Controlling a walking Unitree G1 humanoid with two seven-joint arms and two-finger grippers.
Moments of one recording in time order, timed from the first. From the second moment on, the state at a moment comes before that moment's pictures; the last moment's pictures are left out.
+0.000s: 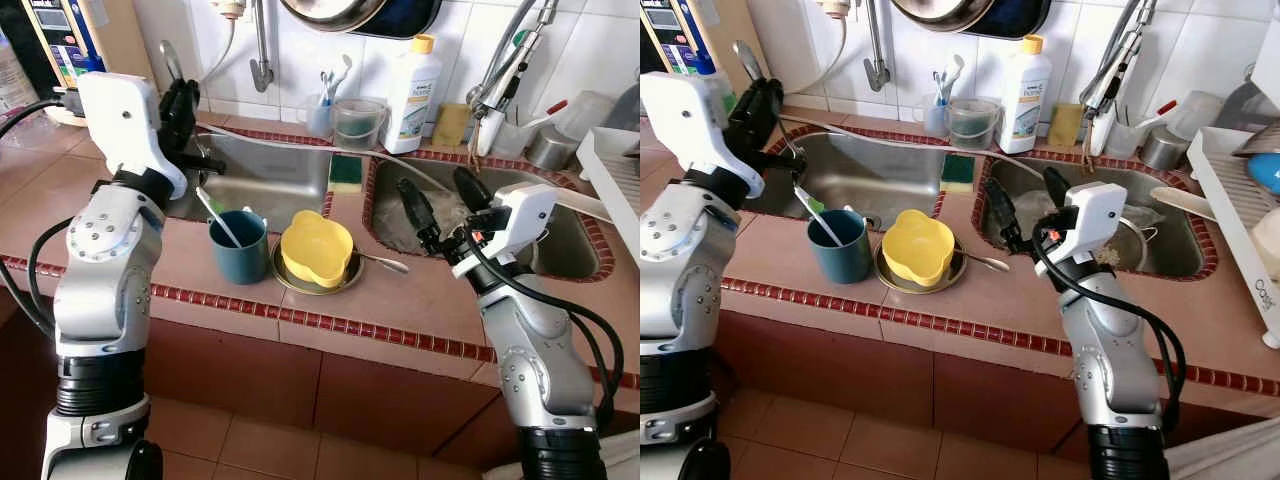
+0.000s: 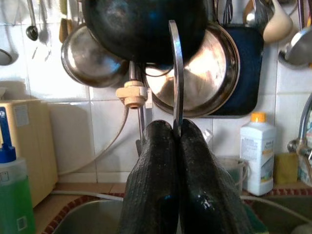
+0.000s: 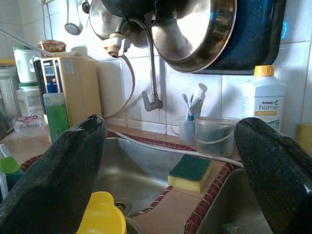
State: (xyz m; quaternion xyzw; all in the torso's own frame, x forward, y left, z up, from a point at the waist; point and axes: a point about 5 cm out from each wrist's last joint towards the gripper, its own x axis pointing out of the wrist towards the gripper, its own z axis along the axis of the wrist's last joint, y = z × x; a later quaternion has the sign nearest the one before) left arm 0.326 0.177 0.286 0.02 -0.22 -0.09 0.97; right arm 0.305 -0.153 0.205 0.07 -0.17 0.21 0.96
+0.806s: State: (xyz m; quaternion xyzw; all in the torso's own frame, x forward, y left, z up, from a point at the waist) left arm 0.325 0.177 0.286 -0.01 -0.23 -0.11 0.97; right arm 0.301 -0.146 0.200 0.07 -0.16 0.23 0.96
